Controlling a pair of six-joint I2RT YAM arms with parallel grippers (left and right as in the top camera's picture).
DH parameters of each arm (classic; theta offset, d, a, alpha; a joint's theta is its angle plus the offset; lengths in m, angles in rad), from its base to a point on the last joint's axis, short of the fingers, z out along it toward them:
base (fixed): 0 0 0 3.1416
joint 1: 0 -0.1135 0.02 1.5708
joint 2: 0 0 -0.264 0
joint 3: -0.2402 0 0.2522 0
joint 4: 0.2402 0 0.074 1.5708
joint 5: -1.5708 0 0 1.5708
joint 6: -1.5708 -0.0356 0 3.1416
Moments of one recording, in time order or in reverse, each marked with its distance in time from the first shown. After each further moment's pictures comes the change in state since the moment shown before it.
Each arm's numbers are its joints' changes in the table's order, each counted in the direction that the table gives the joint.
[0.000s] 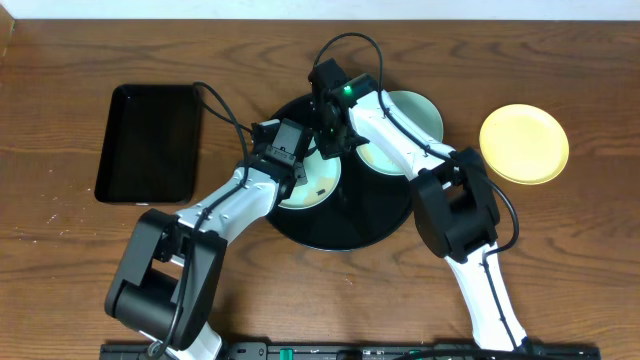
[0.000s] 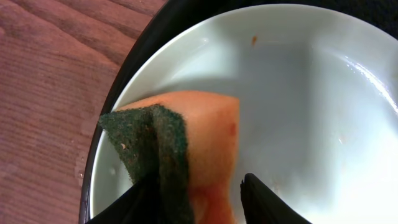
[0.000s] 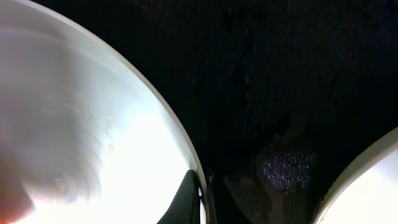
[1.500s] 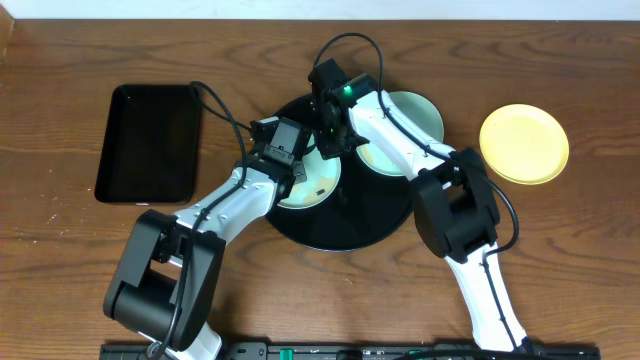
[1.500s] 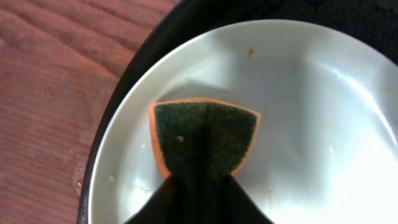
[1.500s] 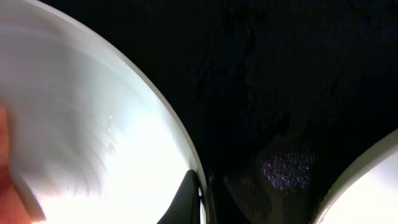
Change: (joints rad) left arm -0.006 -0.006 0.002 -0.027 -0.003 -0.002; right arm 0.000 0.000 0.000 0.002 -0.002 0.000
